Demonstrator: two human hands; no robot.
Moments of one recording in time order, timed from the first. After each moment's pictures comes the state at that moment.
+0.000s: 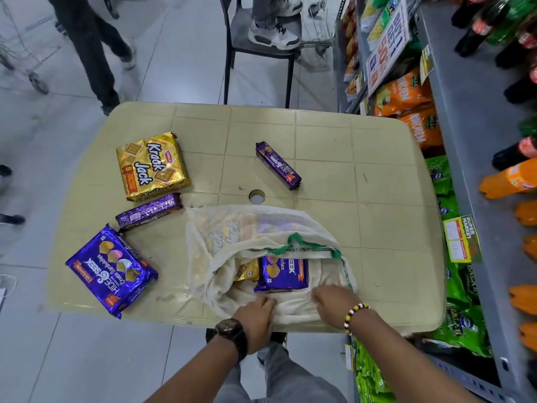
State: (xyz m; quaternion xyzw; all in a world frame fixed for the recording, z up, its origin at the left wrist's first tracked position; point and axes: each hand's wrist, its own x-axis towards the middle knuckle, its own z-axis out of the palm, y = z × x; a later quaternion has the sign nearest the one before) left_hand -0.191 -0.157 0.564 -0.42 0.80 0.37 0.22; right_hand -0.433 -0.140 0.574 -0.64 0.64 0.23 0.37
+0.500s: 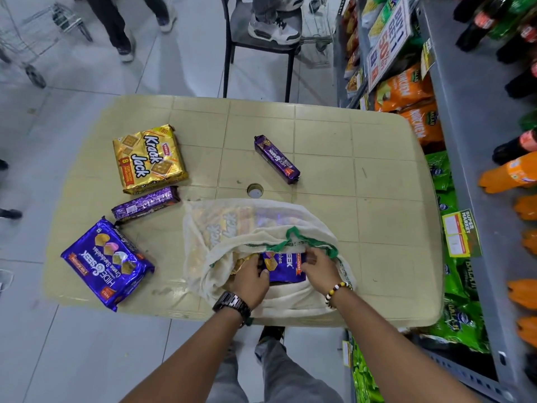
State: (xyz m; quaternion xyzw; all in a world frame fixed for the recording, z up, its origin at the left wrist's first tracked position) left_hand -0.215 -0.204 0.572 -0.63 0.58 0.51 -0.04; right_hand -0.407 -0.180 0.561 -0.31 0.78 -0.19 0.50
